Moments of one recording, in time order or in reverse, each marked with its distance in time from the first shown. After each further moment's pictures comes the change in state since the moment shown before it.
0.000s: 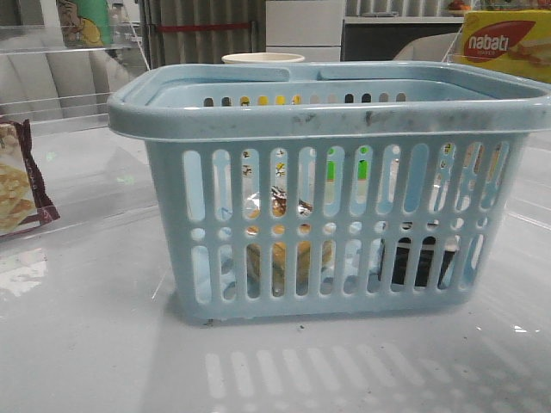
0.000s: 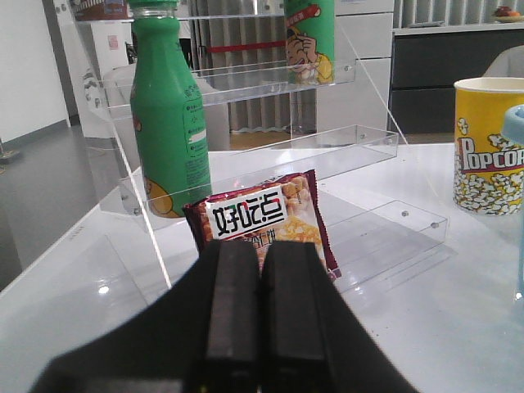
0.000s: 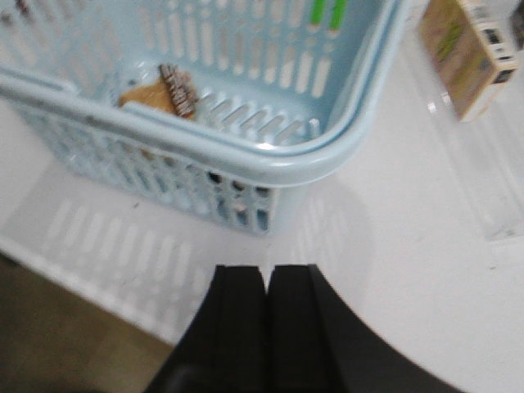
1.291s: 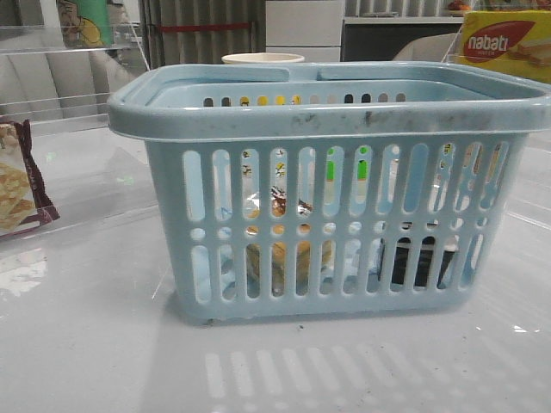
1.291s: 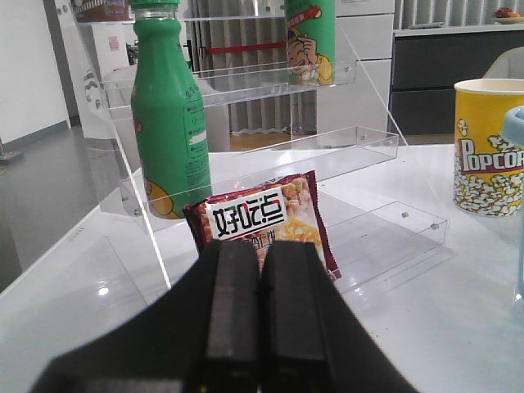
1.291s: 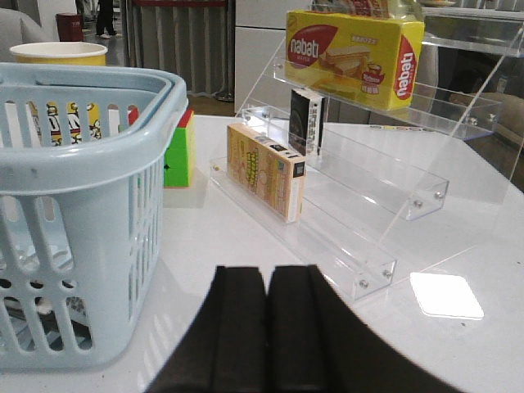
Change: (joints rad) left arm 0.000 0.000 0.000 0.000 -0.002 0.000; right arm -0.262 -0.560 0.744 0.000 -0.700 0.000
